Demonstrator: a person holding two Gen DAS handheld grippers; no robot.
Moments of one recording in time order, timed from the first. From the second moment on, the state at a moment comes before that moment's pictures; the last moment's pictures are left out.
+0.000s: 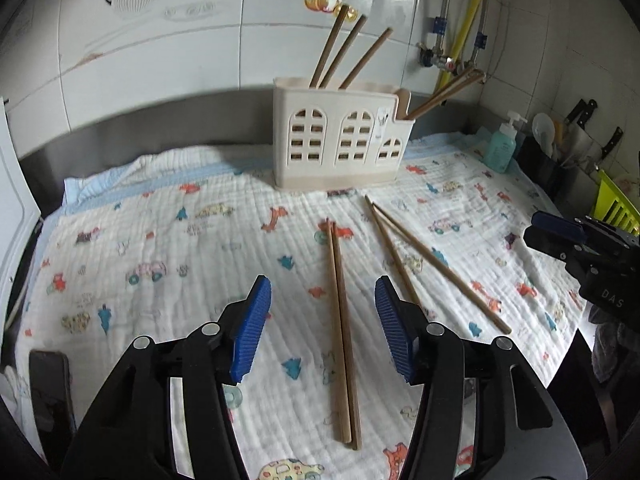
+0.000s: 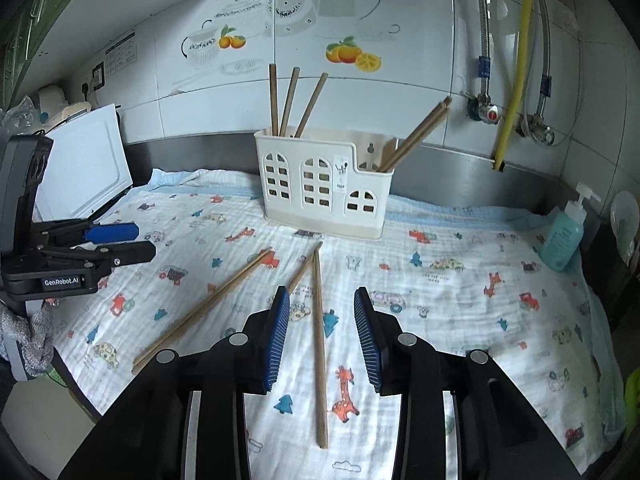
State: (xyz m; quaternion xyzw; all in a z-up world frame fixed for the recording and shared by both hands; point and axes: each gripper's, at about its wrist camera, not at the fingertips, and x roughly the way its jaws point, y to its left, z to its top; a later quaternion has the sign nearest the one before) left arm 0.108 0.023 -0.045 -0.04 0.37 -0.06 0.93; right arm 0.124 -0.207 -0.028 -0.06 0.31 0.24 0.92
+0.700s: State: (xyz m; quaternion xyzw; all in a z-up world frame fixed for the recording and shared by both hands) left arm 0.118 0.020 -0.111 -0.03 0.43 -0.03 0.90; right arm 0.123 -0.217 -0.070 -0.05 0.36 0.22 0.91
